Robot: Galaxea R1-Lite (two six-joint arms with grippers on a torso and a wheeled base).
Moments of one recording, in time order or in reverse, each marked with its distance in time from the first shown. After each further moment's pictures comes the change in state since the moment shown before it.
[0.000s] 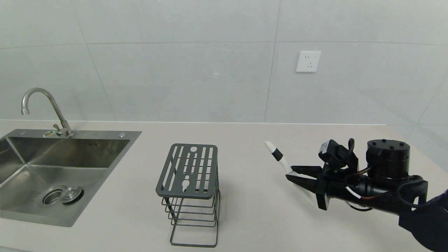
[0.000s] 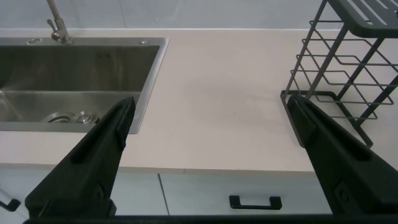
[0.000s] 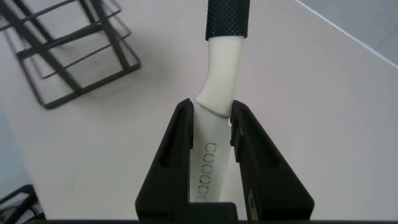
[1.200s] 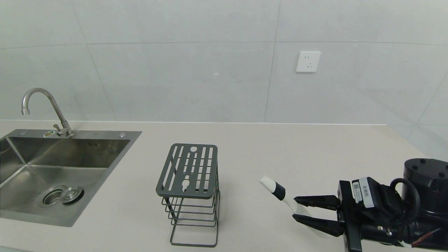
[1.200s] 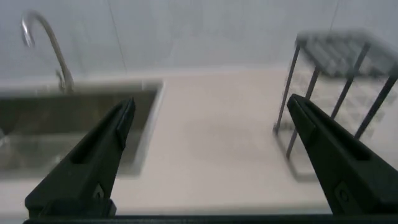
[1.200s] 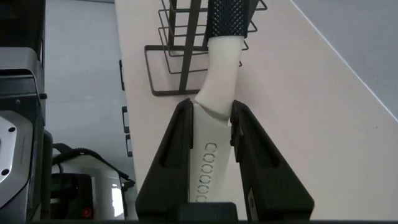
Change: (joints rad) left arm -0.013 0.053 -0.203 -0.185 -0.146 -0.028; right arm 0.128 -0.233 0.193 0.000 0.178 -0.158
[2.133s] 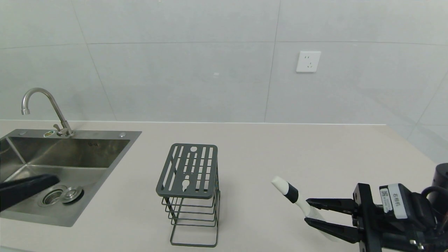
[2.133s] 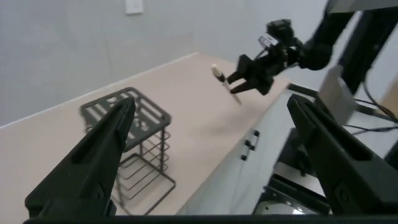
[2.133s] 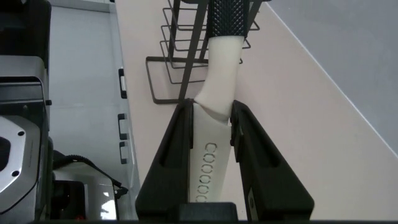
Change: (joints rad) left arm -0.407 0.639 -0.217 -0.196 -0.475 -0.114; right arm -0.003 -0.120 0.053 0.001 -0.005 0.009
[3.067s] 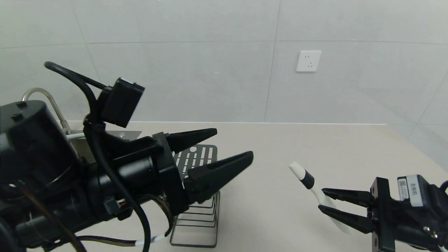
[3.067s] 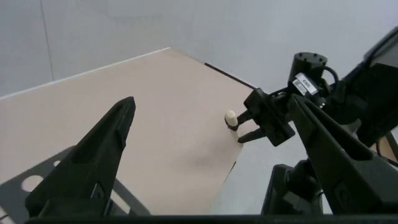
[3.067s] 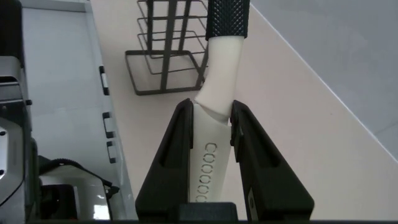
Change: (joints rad) left arm -0.417 0.749 -0.171 -0.530 0.354 -0.159; right arm -0.114 -0.055 0.018 0.003 -0.011 0.012
